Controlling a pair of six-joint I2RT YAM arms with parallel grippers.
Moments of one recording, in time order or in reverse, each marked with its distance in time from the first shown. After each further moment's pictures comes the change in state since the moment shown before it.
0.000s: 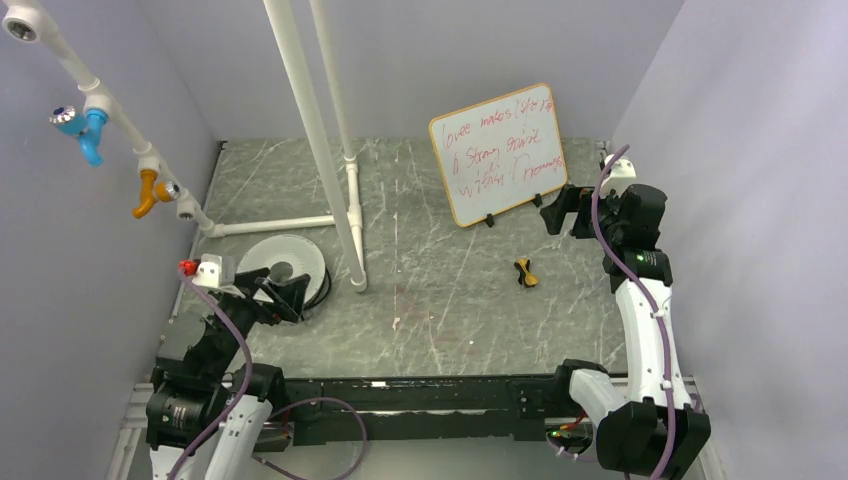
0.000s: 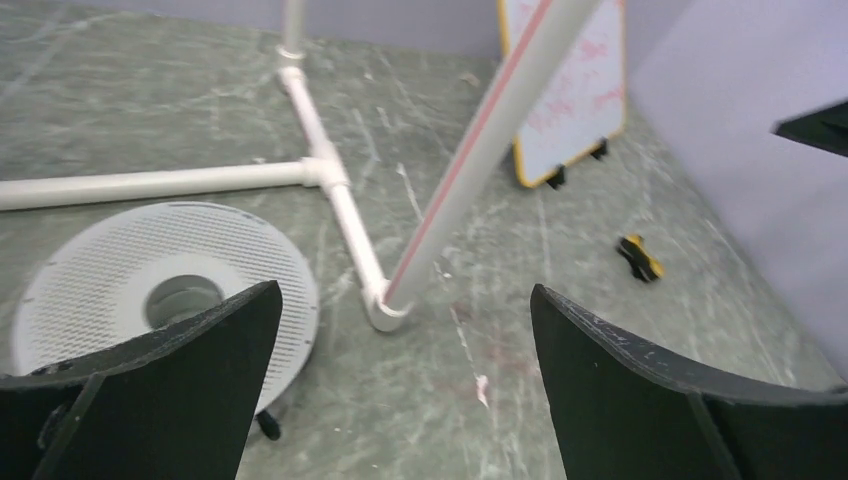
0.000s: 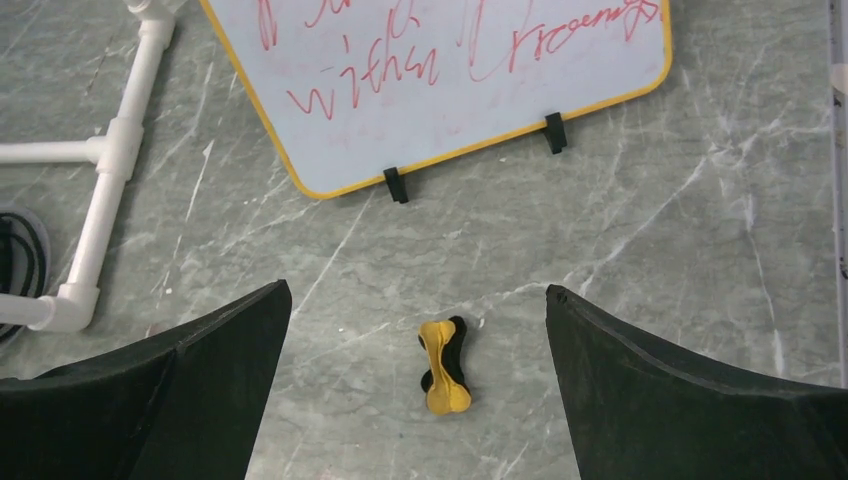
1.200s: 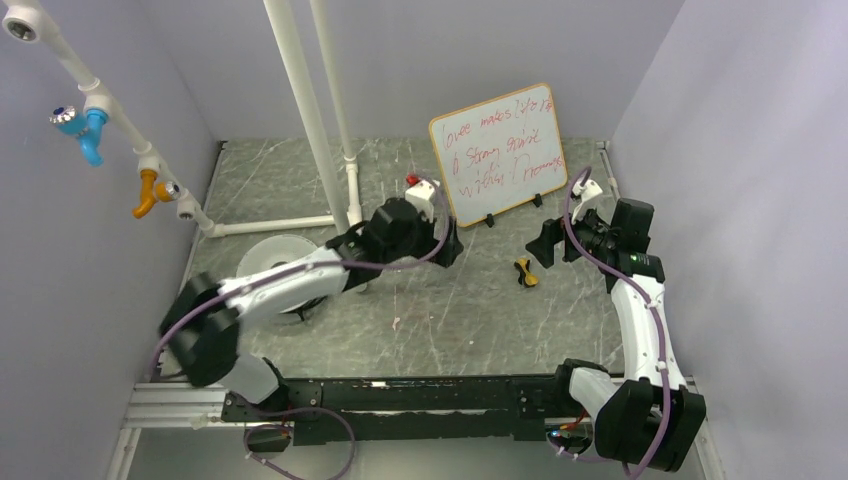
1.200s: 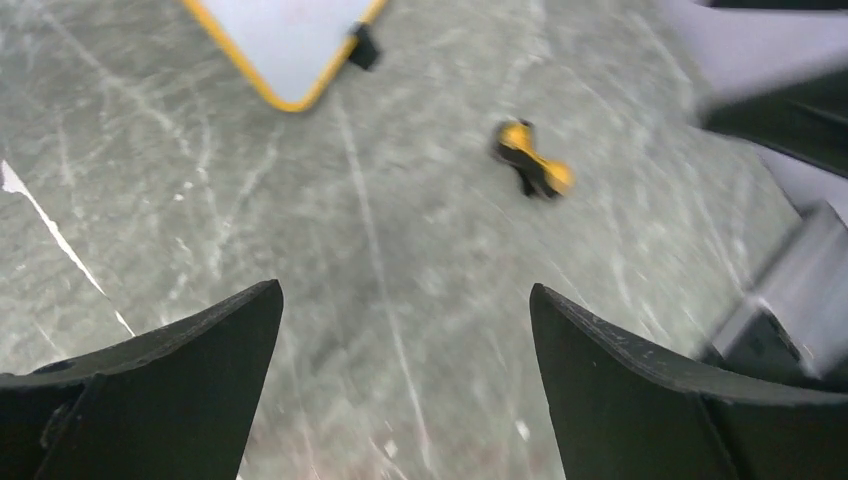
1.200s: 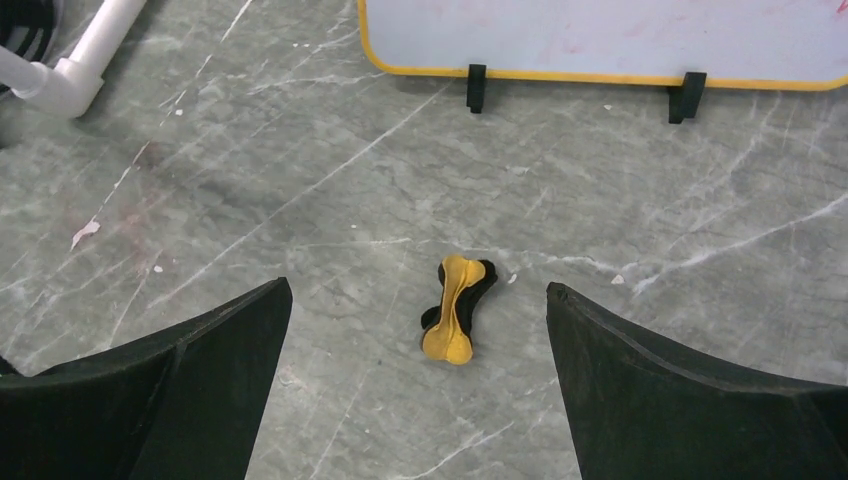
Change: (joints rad) left arm -0.784 1.264 0.318 0.607 -0.200 -0.034; right arm -0.040 0.048 -0.103 -0.093 -0.314 -0.392
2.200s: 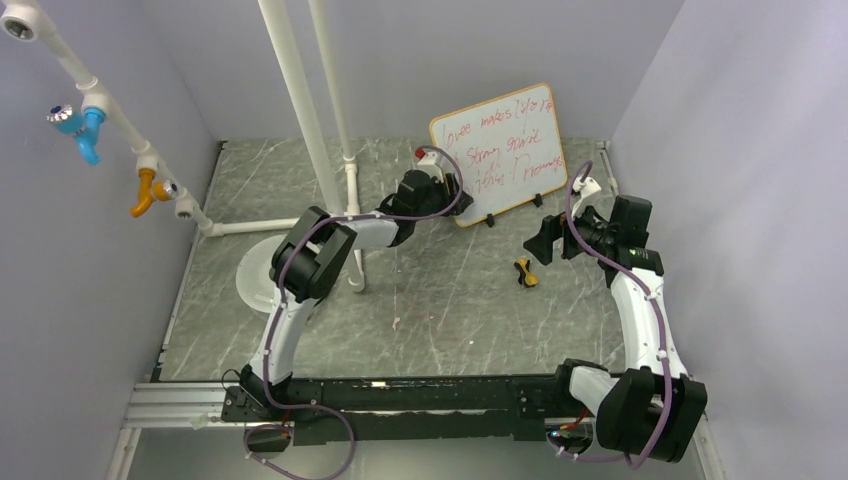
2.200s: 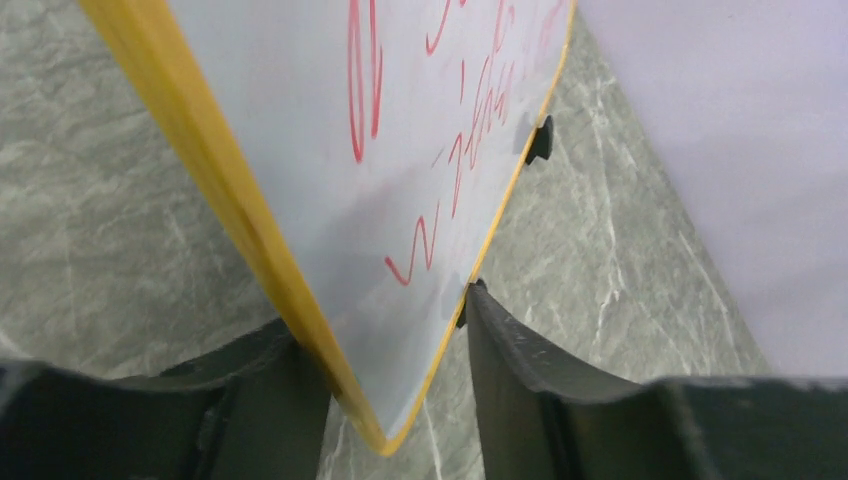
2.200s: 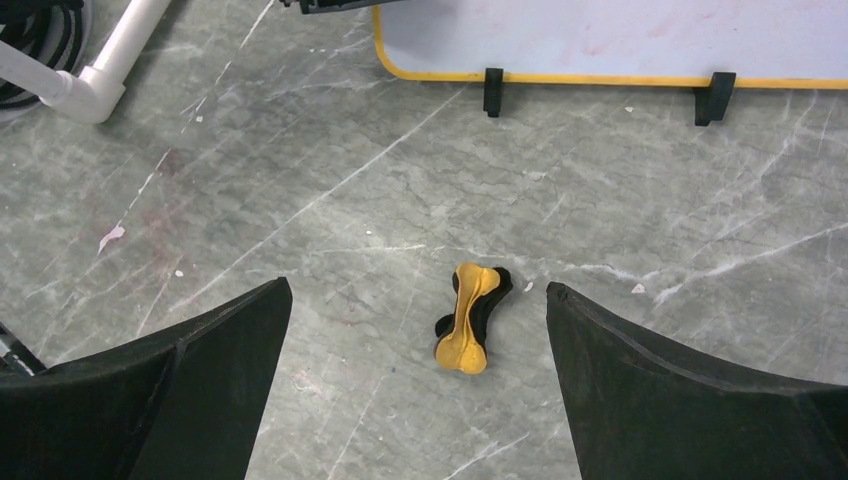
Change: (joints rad) left arm 0.291 0.850 0.415 0.583 0.217 -0.214; right arm 0.002 0.047 0.017 0.011 -0.027 0.032
